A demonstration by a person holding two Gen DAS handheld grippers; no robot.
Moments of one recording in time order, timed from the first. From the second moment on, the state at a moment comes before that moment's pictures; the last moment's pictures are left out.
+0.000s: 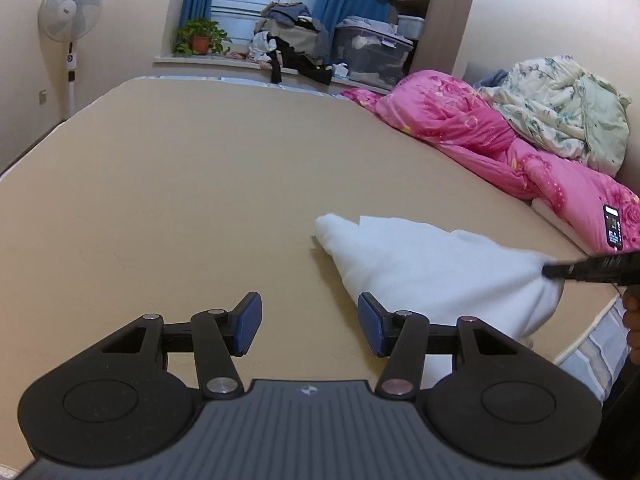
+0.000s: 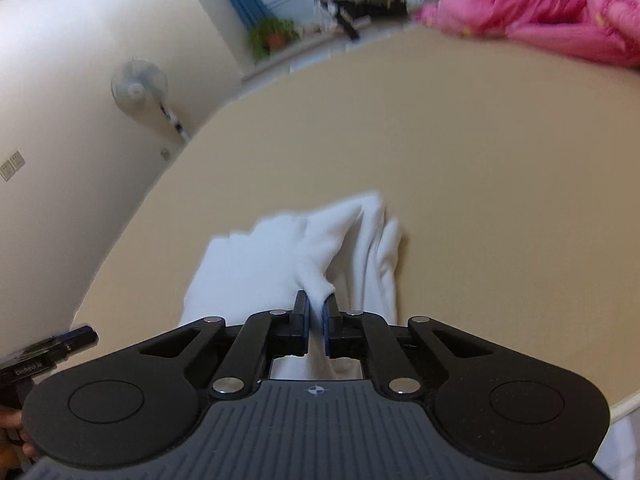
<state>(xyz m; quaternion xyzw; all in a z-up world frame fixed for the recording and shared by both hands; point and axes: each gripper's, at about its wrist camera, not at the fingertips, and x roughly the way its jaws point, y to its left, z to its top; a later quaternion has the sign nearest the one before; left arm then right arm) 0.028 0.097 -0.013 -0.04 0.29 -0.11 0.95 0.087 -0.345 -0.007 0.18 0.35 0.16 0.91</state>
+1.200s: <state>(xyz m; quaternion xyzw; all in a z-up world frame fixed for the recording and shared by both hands) 0.108 0.044 -0.055 -0.12 0.39 -0.21 0.89 0.183 -0.335 -0.063 0.28 0.46 0.10 0.84</state>
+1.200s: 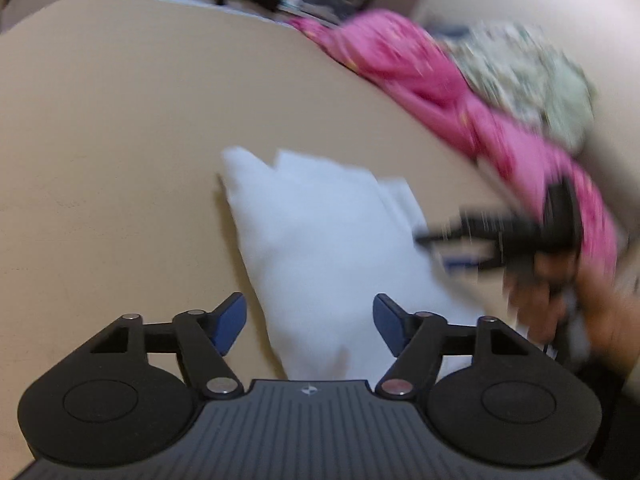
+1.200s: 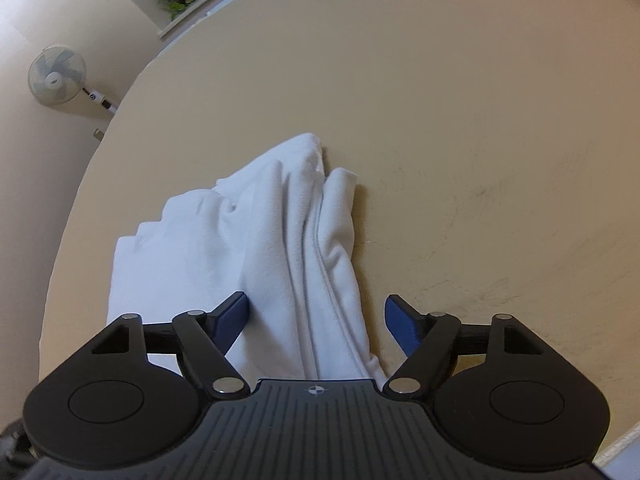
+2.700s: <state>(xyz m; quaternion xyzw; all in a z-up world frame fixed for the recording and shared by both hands) 0.113 0.137 -0.064 -0.01 0.46 -0.07 0.88 0.170 -0.181 -0.041 0.09 0.41 0.27 0.87</state>
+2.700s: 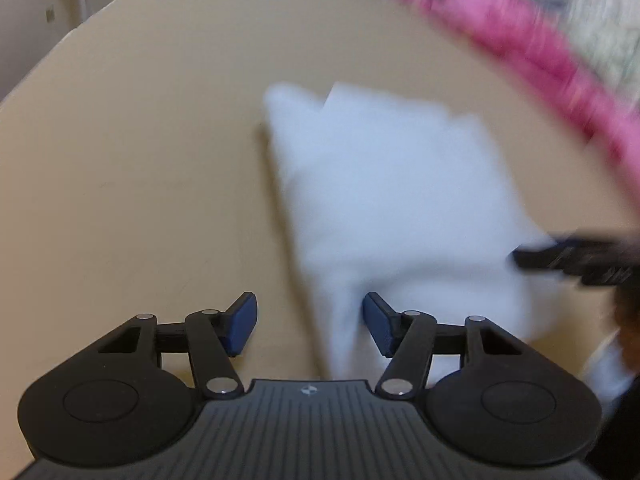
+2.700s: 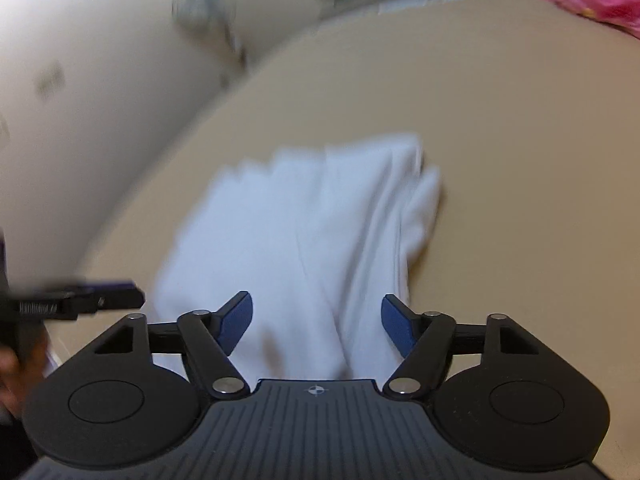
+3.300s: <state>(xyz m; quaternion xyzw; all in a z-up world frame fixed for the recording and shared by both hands) 0.019 0.124 0.012 0.03 0.35 -0.03 0.94 0.091 -0.236 0.004 0.05 0.37 0.12 0.92</state>
